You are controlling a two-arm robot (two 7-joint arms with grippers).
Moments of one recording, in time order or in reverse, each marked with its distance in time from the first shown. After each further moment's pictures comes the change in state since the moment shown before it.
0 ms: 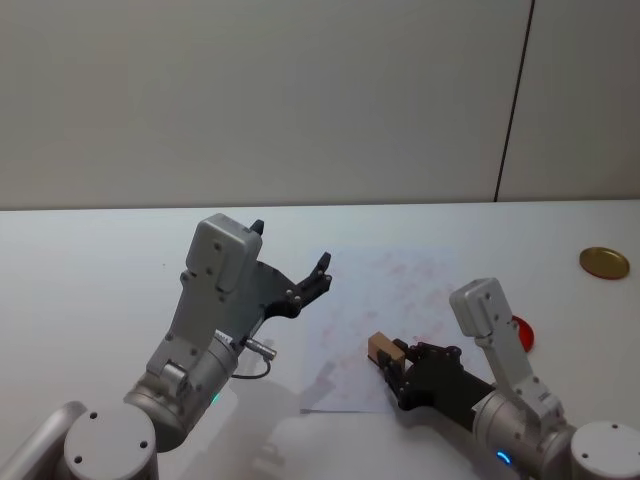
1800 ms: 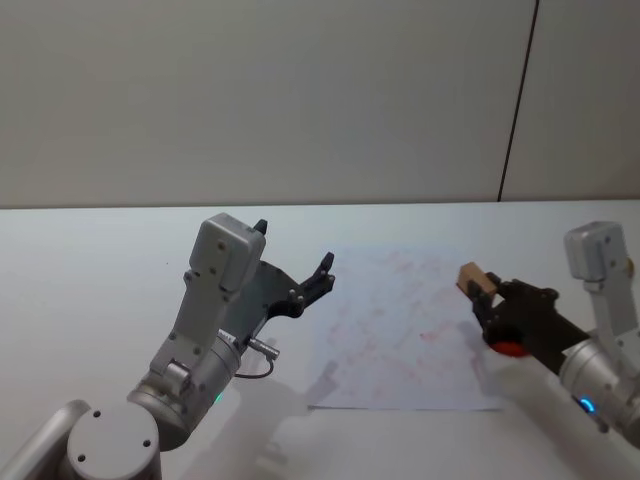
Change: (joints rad) left arm 0.000 0.000 0.000 0.000 0.000 0.000 0.000; right arm -0.011 0.094 0.113 -0.107 0.104 -0.024 -0.096
